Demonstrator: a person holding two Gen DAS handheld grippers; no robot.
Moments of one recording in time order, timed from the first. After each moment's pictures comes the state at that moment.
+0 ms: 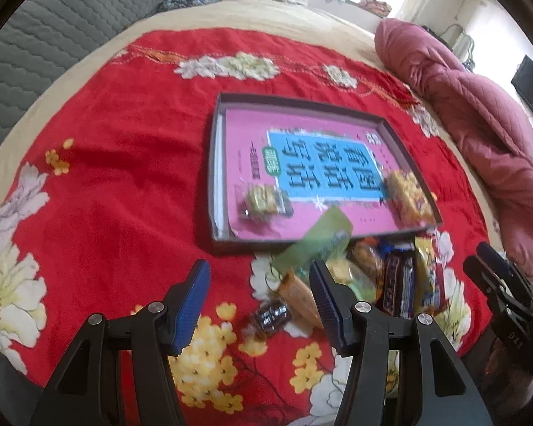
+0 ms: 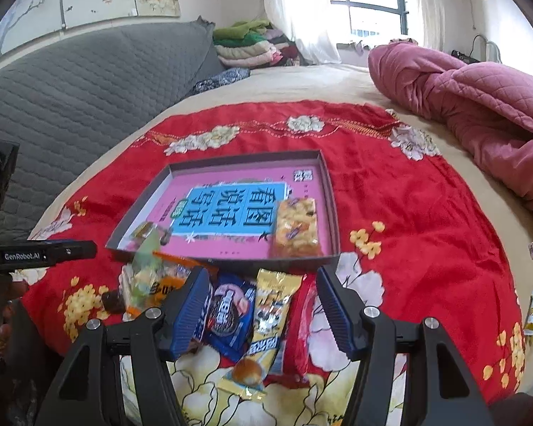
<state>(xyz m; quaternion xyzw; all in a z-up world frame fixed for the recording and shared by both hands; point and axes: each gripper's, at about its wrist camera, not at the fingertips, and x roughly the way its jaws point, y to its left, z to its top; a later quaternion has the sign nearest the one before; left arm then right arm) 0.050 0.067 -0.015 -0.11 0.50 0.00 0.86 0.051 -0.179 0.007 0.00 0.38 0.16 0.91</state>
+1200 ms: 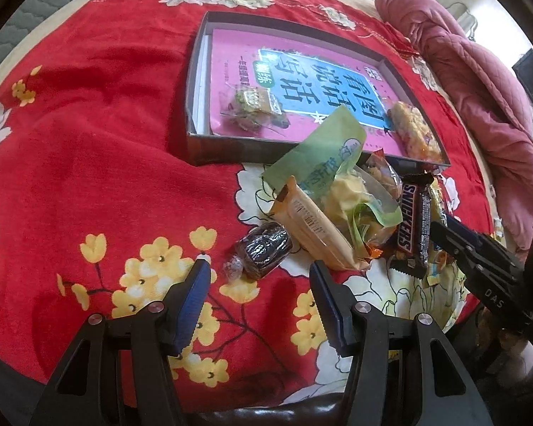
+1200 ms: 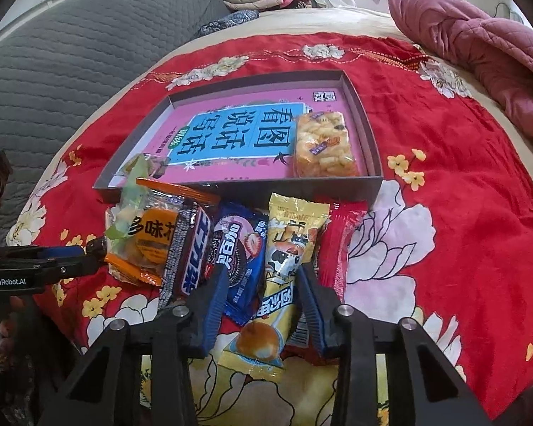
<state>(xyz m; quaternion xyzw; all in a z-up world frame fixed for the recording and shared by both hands) 0.038 0.060 -0.070 -0.14 0.58 -0.04 0.80 0.066 -0.167 -0.053 -0.01 0.49 0.18 0.85</state>
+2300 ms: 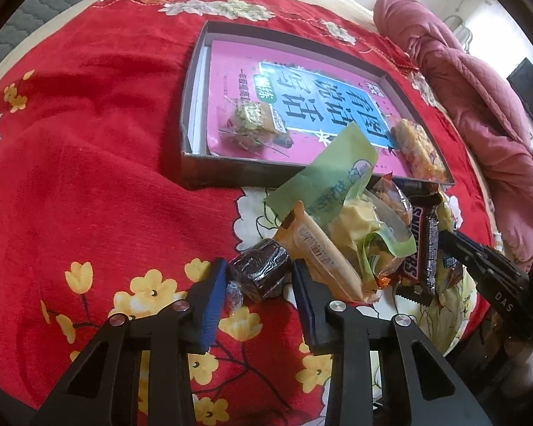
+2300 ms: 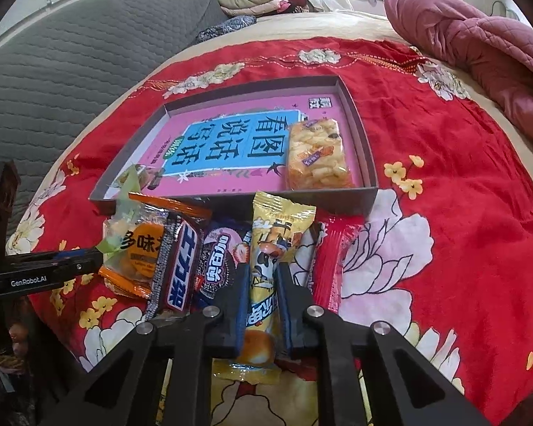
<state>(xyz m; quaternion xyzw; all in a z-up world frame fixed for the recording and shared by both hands) 0.047 0.064 -0.082 -0.15 0.55 -0.04 0.82 0.072 -0.171 -0.050 0.00 0.48 0.18 0.86</state>
